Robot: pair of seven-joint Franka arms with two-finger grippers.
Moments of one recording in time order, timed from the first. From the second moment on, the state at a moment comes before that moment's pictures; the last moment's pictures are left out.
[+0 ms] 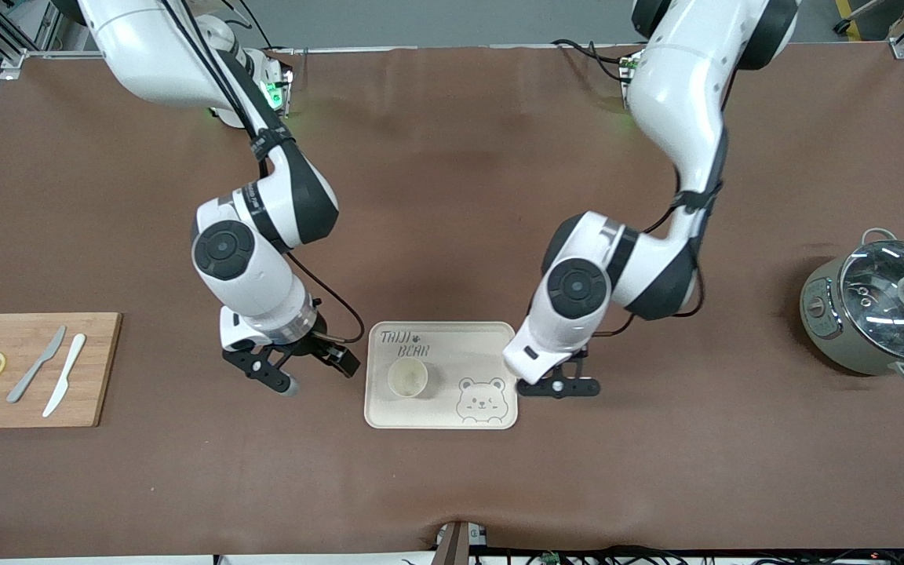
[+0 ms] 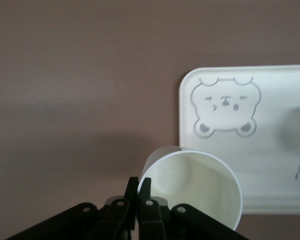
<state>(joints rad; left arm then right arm) -0.54 0.79 0.08 -1.10 -0.02 1.89 -0.43 0.40 0.61 0.03 -1.43 0.00 2.24 0.93</state>
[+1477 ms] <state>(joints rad) -0.20 0.35 0.05 -2.04 -0.14 2.48 0.27 0.49 0.79 0.03 -1.37 0.00 2.38 0.93</state>
